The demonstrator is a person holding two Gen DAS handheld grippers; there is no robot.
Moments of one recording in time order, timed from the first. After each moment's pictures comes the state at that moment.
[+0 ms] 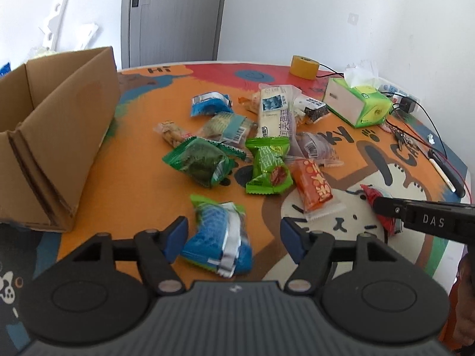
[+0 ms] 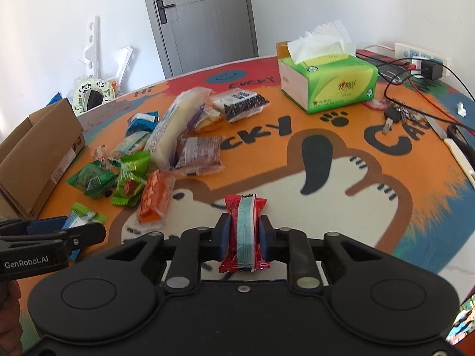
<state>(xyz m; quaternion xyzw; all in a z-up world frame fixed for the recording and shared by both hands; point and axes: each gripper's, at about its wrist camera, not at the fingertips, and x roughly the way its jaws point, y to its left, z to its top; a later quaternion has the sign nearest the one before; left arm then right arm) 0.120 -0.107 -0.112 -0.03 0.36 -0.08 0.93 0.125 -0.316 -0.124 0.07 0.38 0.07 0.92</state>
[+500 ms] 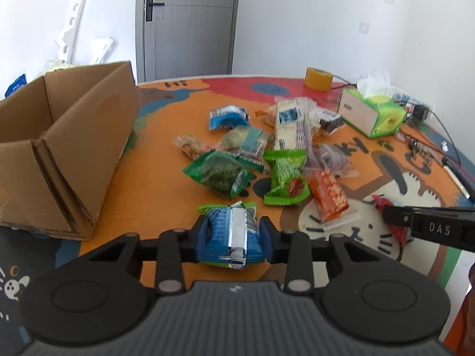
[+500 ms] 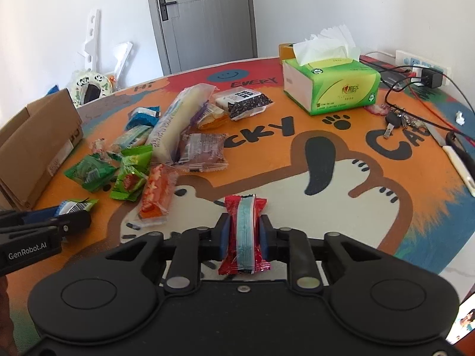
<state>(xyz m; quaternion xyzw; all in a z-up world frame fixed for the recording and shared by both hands) 0.115 -0.102 -0.106 -0.02 0.33 -0.04 0.94 0.126 -0.304 -0.123 0.05 0.38 0.07 0.92</state>
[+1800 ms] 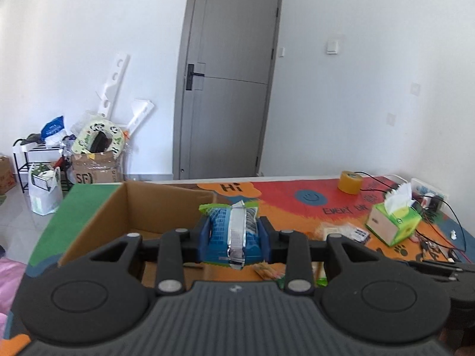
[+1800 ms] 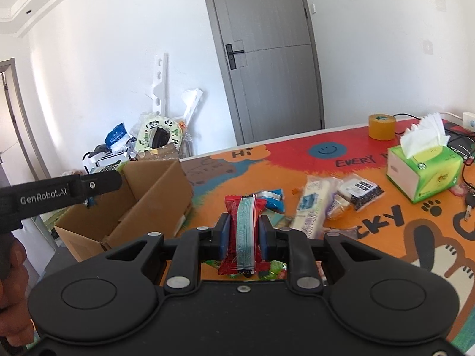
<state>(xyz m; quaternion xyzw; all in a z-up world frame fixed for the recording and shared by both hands) 0.100 -0.019 0.010 -0.05 0.20 0.02 0.98 0.127 -0.212 -0.035 0.08 0.28 0.18 0.94</state>
